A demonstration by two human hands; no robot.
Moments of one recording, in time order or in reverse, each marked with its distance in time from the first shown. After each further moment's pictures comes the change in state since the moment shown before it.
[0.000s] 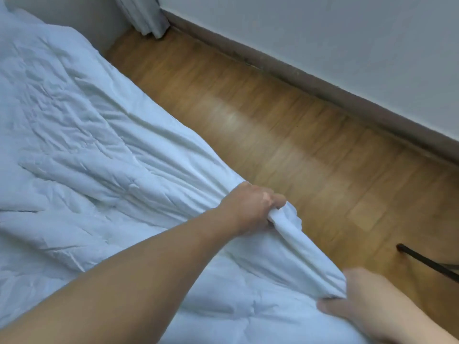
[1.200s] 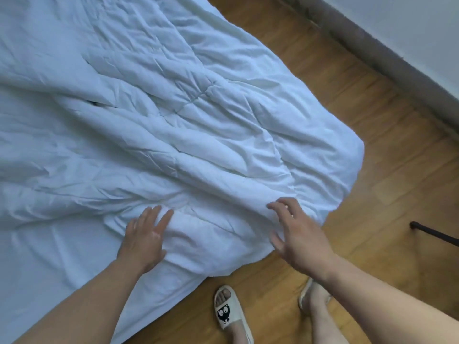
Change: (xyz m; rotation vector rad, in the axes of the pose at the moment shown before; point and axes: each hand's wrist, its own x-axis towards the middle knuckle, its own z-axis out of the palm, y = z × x) left_hand -0.411 -0.036 0.193 0.044 -0.223 -0.886; right_hand -0.004 -0.068 0.199 -0.267 0.564 -0.776
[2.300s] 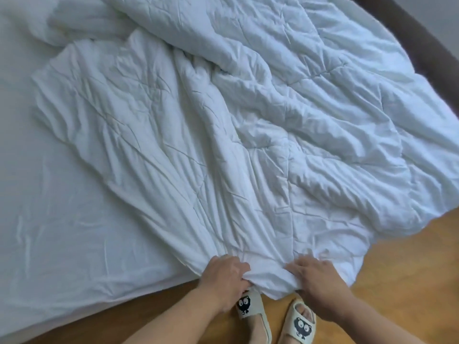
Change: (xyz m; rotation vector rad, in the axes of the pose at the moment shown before) left_hand -0.144 -0.002 0.130 -0.439 -0.213 0.202; right_hand -0.079 -0.115 0.175 -0.413 -0.673 -0.110
